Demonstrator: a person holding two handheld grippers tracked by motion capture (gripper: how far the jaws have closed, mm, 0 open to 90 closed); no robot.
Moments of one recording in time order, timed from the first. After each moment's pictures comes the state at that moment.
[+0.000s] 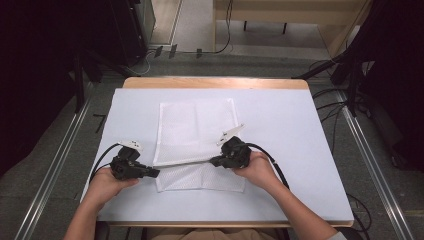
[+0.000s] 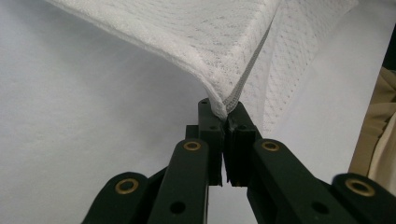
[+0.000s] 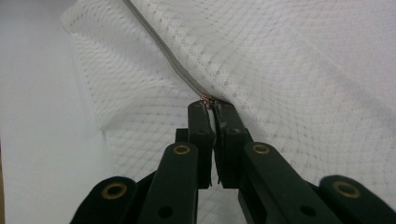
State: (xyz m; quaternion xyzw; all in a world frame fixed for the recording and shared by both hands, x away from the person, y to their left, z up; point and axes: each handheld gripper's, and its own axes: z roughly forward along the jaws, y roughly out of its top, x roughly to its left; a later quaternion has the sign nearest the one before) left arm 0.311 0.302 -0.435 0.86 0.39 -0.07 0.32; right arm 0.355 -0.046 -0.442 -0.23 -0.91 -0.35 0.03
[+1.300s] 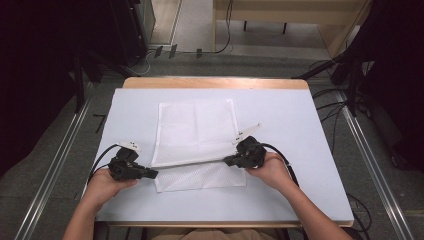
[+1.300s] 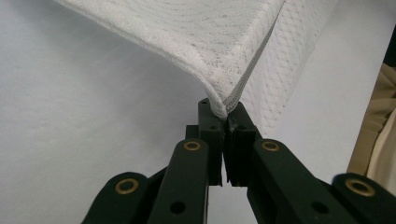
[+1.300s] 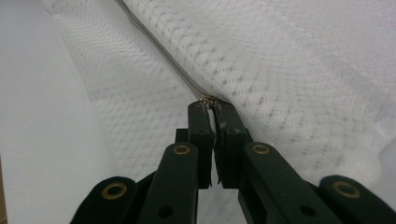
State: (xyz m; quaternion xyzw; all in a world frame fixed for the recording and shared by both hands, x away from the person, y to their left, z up) left arm 0.308 0.306 -0.437 0.86 0.40 -0.07 0.32; right arm 0.355 -0.086 -0.442 -0.26 -0.90 -0.34 0.02
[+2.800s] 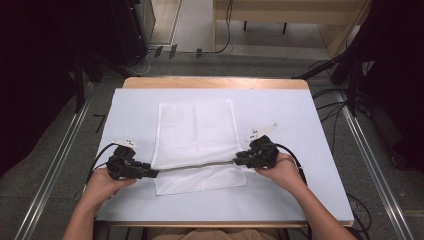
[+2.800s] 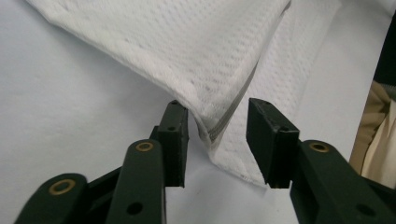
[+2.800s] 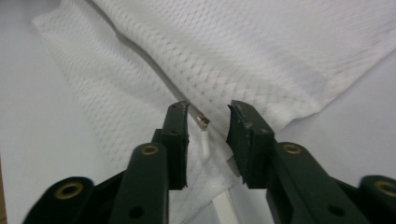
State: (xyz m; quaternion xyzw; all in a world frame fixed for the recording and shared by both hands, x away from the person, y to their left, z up) left arm 0.311 0.315 -0.435 0.84 0.41 -0.07 0.35; right arm 0.354 -0.120 -0.438 -0.28 -0.88 -0.38 0.01
